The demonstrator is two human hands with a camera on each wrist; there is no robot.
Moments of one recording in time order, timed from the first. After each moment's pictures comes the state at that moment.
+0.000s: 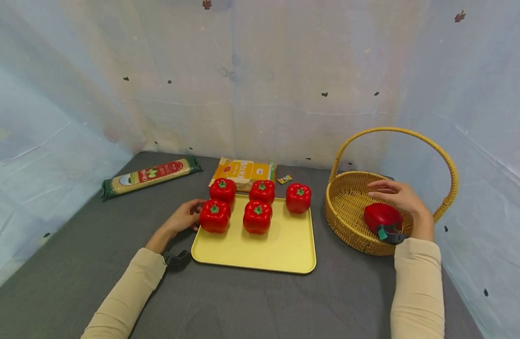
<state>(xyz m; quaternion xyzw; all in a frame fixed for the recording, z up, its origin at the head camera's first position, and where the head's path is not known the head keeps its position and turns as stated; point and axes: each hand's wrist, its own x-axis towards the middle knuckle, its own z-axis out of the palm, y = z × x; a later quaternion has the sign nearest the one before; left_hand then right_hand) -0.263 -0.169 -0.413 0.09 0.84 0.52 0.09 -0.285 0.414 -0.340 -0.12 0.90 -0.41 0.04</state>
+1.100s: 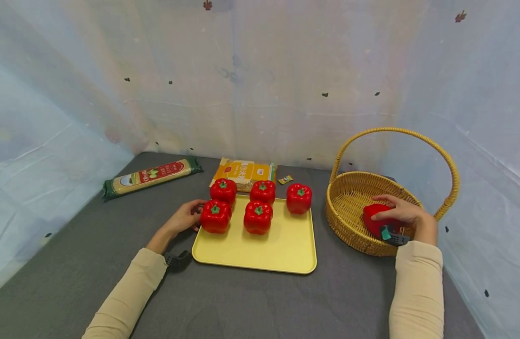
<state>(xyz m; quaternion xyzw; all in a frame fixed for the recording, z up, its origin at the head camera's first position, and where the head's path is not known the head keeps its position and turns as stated) -0.289 -0.178 -0.449 0.08 0.84 0.53 0.09 -0.287 0.431 -0.364 -0.07 0.88 -0.41 0.24</state>
